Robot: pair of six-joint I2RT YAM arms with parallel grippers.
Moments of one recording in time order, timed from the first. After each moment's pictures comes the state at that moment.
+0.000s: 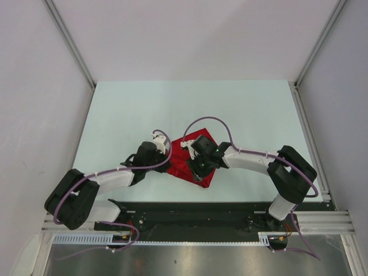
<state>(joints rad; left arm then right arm) -0.55 1.31 0.40 0.23 0.13 -0.31 0.90 1.67 1.00 -0.42 -0.20 0.18</state>
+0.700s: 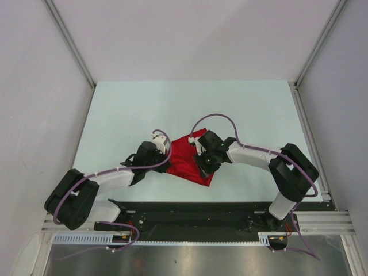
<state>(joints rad) -0.55 1.31 0.41 0.21 0.13 -0.31 0.80 1.67 1.00 -0.48 -0.23 0.18</state>
